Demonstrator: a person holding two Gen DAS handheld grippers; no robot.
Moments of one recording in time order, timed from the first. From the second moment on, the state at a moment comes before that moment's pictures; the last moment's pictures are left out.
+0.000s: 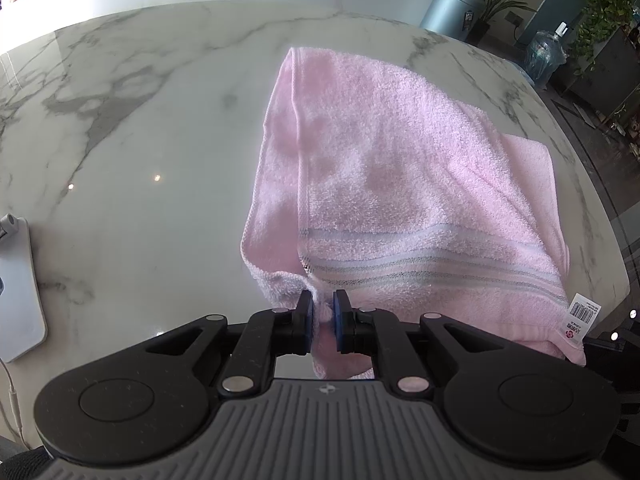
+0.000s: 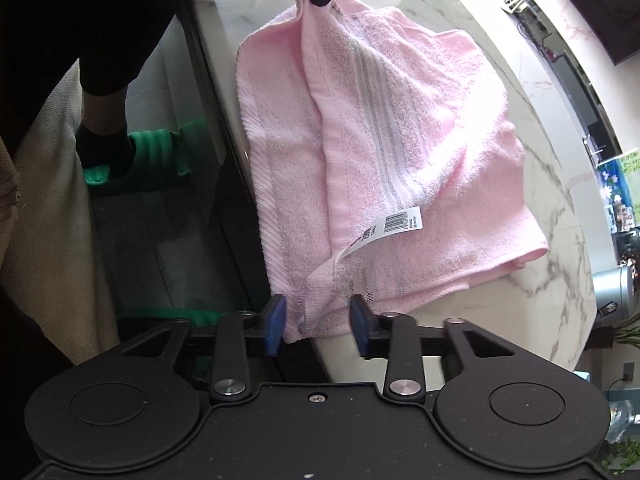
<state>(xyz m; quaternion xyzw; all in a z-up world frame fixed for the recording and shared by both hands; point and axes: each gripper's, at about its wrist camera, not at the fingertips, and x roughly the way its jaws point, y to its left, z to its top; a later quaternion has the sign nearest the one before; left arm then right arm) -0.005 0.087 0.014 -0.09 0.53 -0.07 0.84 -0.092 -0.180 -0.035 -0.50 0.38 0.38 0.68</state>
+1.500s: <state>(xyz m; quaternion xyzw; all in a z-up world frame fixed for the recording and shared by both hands) -0.003 0.094 0.014 -0.13 0.52 -0.07 0.84 -0.018 -0.173 -0.042 -0.48 0.42 0.31 0.71</state>
